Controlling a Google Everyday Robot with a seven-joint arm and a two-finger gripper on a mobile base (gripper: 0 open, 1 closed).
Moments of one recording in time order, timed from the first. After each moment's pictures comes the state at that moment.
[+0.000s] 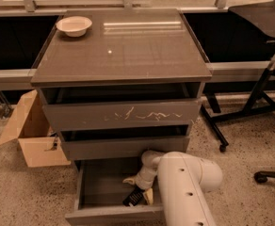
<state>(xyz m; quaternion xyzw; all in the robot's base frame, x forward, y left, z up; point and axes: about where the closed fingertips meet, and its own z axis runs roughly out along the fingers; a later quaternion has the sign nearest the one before) 0.561 -0.012 0.113 -0.90 0.35 0.22 0.12</state>
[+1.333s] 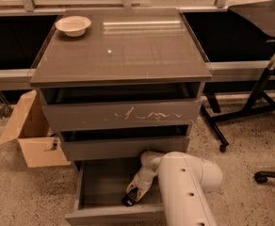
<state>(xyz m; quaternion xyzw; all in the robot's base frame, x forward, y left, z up) 0.555 -0.009 0.112 -0.90 0.35 0.22 0.13</state>
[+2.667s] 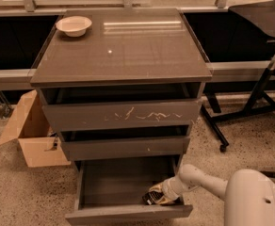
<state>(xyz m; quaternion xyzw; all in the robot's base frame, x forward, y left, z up) 0.522 -0.119 0.172 -0.85 0.43 0.14 0.27</state>
